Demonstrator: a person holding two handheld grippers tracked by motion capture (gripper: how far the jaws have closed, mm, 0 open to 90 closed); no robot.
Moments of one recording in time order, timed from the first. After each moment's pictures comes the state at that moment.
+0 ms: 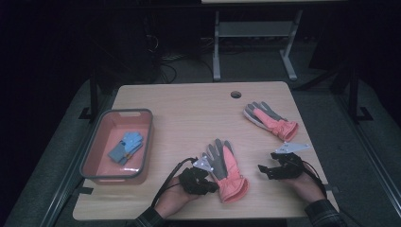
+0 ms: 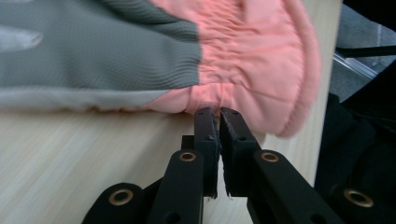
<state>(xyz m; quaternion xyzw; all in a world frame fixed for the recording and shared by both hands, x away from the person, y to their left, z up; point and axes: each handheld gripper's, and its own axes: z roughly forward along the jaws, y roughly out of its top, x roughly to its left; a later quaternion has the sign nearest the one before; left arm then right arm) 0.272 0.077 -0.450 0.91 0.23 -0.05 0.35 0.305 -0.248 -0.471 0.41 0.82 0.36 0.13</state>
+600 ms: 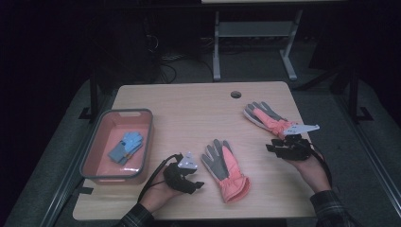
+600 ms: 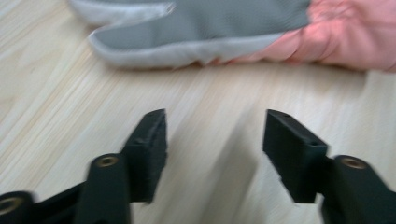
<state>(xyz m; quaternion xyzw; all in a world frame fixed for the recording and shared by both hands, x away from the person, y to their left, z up) 0.287 0.127 -0.457 0.91 0.23 0.06 0.33 0.339 -0.267 -0.431 0.41 0.82 0.38 0.15</state>
